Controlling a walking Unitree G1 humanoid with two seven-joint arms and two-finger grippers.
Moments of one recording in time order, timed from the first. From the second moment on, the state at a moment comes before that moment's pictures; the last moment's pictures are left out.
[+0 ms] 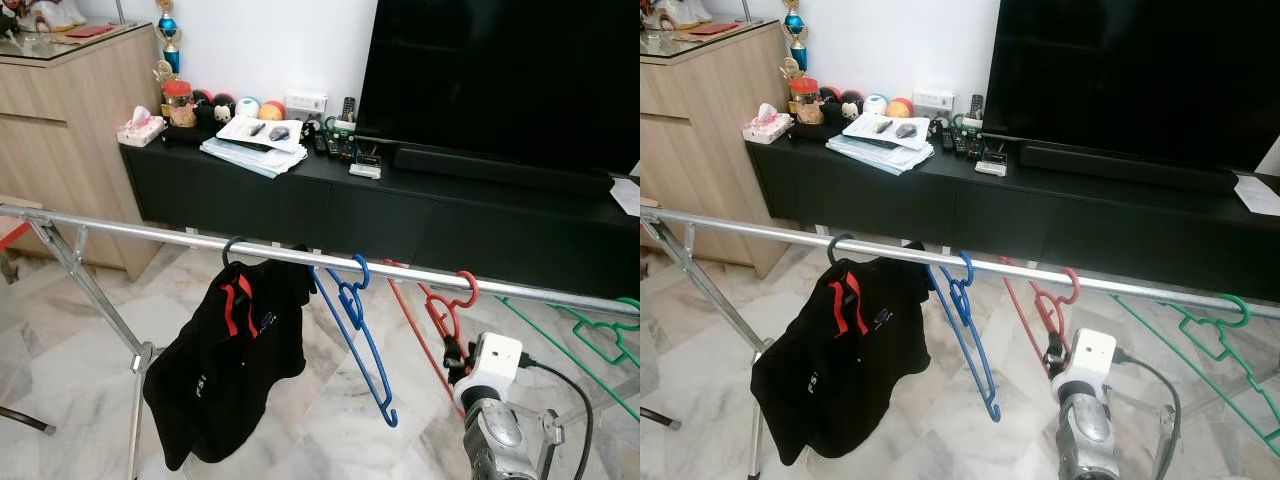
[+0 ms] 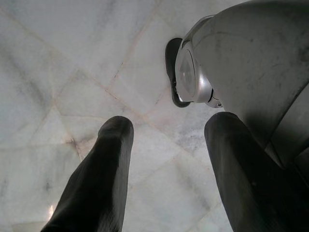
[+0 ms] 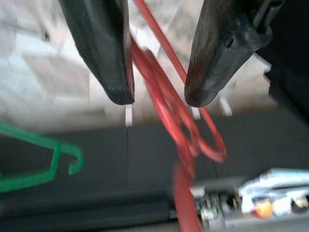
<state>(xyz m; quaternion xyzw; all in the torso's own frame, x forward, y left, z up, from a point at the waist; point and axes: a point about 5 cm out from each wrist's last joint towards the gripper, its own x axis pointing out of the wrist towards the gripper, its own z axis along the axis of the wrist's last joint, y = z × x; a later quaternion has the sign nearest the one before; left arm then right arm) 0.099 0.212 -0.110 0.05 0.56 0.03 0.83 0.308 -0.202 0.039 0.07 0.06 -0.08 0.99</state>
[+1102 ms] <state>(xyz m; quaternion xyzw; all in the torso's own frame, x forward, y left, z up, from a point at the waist) 0.100 0.211 -0.110 0.05 0.56 0.03 0.83 0.213 -0.191 -0.060 0.05 0.33 -0.01 0.94</state>
